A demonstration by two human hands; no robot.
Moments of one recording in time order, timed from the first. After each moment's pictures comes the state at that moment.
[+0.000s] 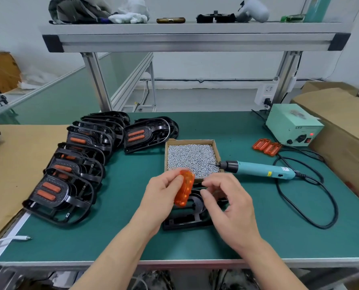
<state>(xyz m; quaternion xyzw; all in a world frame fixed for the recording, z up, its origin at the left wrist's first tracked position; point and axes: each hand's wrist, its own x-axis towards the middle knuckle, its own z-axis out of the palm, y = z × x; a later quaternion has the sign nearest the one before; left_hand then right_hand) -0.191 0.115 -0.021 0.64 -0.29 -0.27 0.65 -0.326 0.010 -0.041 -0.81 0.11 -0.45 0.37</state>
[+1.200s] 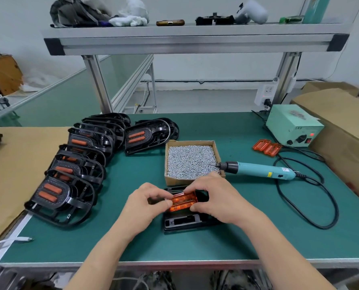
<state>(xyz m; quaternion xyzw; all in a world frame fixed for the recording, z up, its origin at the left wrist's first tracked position) -0.154 0.153 -0.053 0.77 -0.35 -0.19 0.50 -0.295 -0.028 -0.032 -0.95 0.12 -0.11 0.28</state>
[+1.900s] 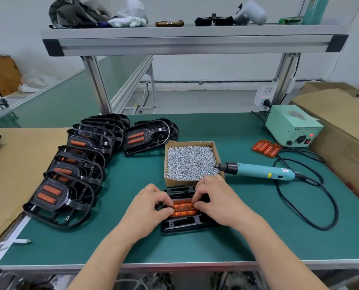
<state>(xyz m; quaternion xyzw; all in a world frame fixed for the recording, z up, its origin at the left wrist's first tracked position) -0.155 0.148 -0.052 0.83 -0.44 -0.15 0.32 -0.296 -0.021 -0.033 -0.94 0.18 -0.08 0.27</state>
